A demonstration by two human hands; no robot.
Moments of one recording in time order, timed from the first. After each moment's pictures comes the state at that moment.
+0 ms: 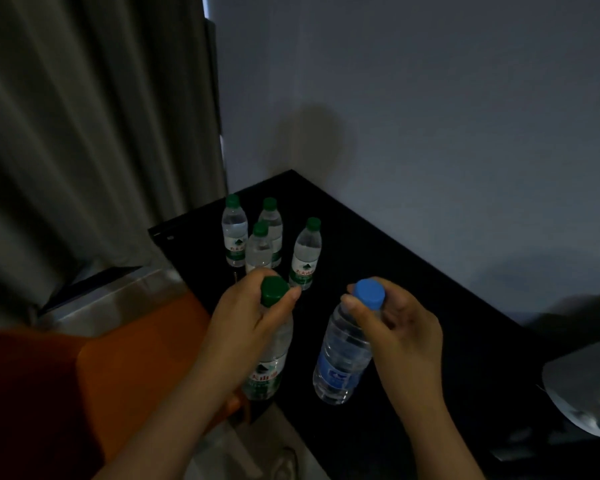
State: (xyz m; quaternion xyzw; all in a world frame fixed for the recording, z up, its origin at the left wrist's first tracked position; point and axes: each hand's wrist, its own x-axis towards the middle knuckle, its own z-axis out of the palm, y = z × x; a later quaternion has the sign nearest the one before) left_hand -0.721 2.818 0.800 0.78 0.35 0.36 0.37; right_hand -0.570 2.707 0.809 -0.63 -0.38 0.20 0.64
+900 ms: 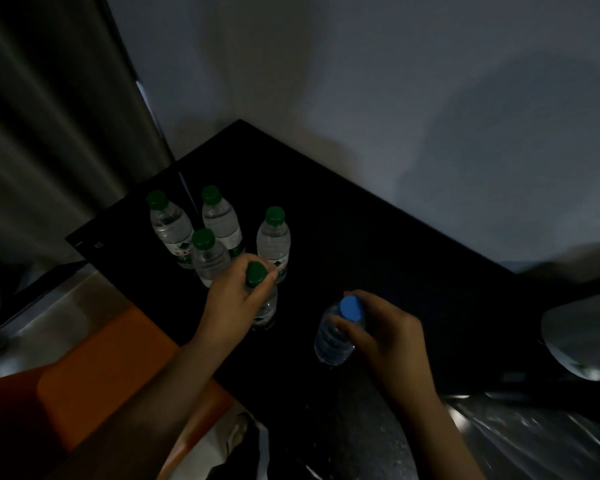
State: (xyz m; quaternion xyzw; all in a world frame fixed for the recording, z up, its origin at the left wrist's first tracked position) left_hand -0.622 2.941 0.719 0.75 0.36 0.24 0.51; right_hand -0.490 2.762 0.738 -0.77 -0.38 0.21 0.47
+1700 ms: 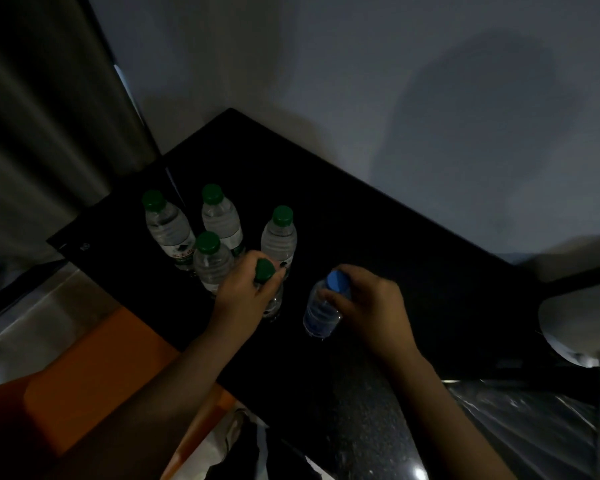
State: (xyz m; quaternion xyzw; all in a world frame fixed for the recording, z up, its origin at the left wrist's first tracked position) left_hand -0.614 2.971 0.692 0.78 0.34 0.24 0.47; right_hand -0.480 2.823 0.724 -0.81 -0.41 0.20 0.37
